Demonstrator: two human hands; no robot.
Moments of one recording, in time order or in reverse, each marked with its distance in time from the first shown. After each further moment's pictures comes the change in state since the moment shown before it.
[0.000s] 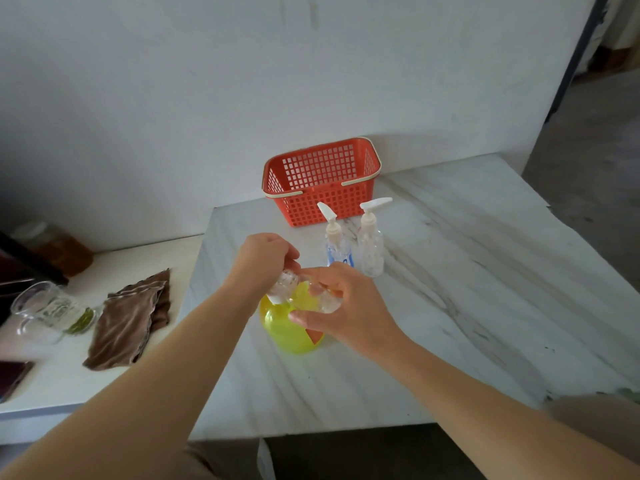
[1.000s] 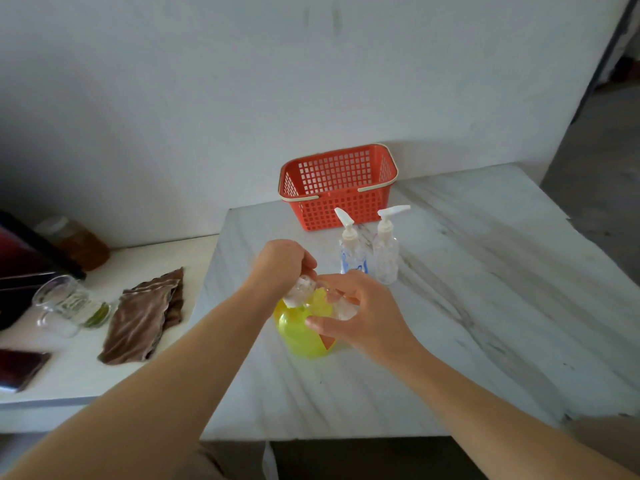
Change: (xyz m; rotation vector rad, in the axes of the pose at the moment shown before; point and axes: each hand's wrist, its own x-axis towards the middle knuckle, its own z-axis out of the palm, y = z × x) left_hand 0.004 -0.001 0.001 -0.024 -0.052 -0.056; right_hand -0.001 -0.003 0.000 -0.003 -0.003 0.024
